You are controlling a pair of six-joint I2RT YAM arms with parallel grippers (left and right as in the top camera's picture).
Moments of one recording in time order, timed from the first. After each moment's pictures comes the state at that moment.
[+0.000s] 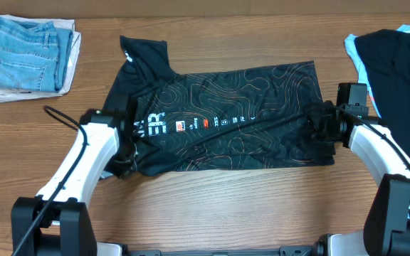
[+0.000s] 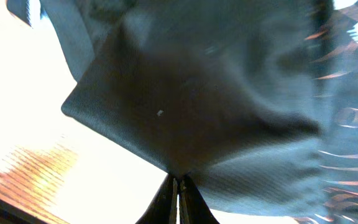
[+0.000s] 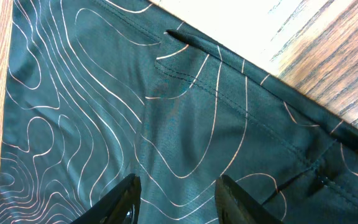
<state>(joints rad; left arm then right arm) -0.12 1.58 1.04 -1.09 0.02 -0.94 -0.12 1.63 0.91 -0.39 -0.15 0.91</state>
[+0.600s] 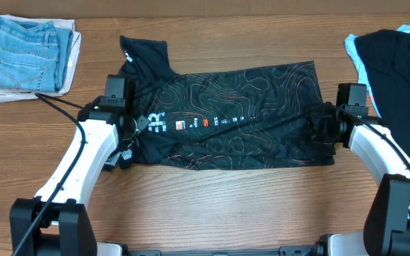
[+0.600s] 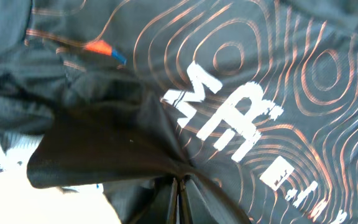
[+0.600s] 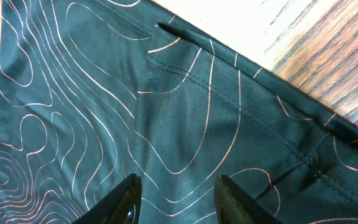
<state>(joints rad) -0.12 1.58 1.07 -0.77 -0.06 -0.94 -0.12 1.63 0.91 -0.41 -0.15 0.91</state>
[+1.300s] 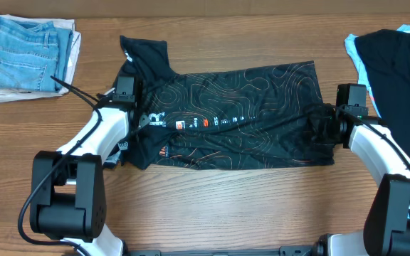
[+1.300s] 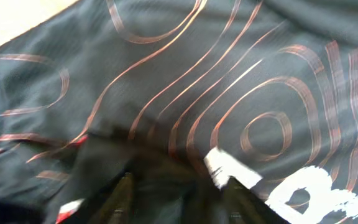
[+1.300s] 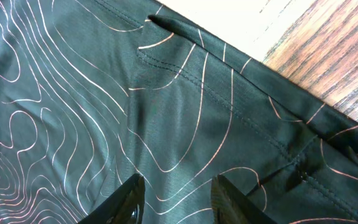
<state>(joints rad) -0.12 1.81 1.08 -0.57 -0.25 -0.77 -0.12 1.63 0.91 -0.44 -0.15 0.91</state>
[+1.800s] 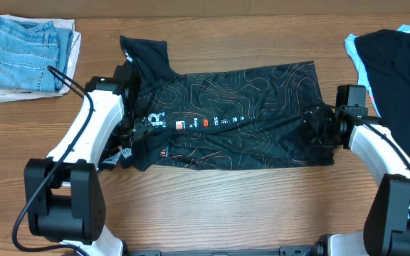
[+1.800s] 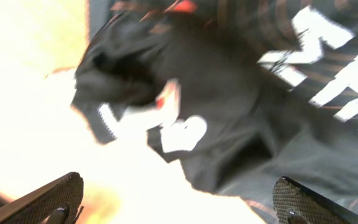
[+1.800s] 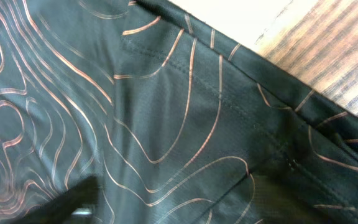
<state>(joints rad) -0.12 1.80 1.32 -1.20 -0.16 -0.78 -0.12 1.63 0.91 -0.48 -0.15 0.89</state>
